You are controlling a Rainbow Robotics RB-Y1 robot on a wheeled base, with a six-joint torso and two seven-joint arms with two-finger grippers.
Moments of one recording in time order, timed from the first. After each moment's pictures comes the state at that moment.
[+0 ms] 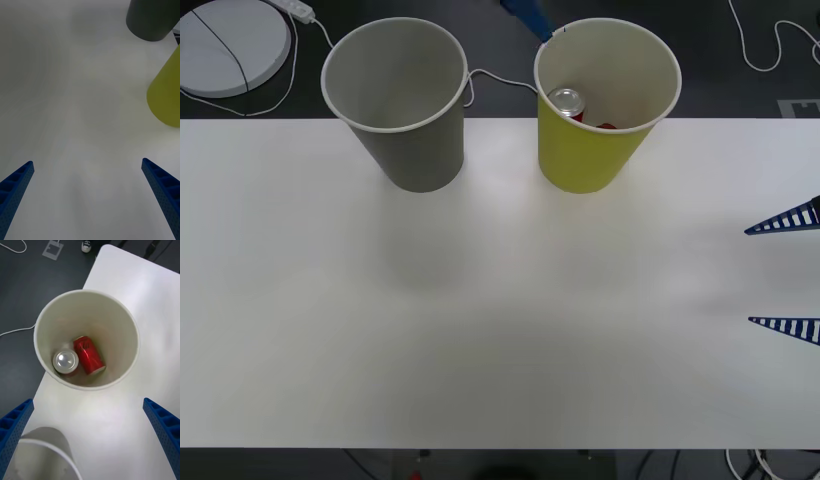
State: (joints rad) right arm 0.04 -0.81 -0.48 -1.89 1.57 -1.57 -0.01; left arm -1.71 0.72 -0.94 -0.98 -1.36 -1.27 0.97
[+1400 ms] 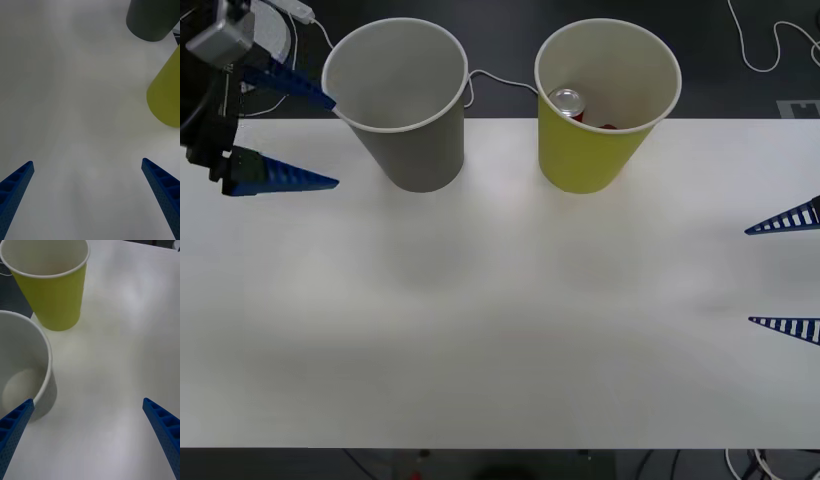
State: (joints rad) right arm 0.04 -0.81 -0.48 -1.89 1.57 -1.57 -0.01; left arm -0.60 1.12 -0.05 -1.68 -1.35 -1.42 0.53
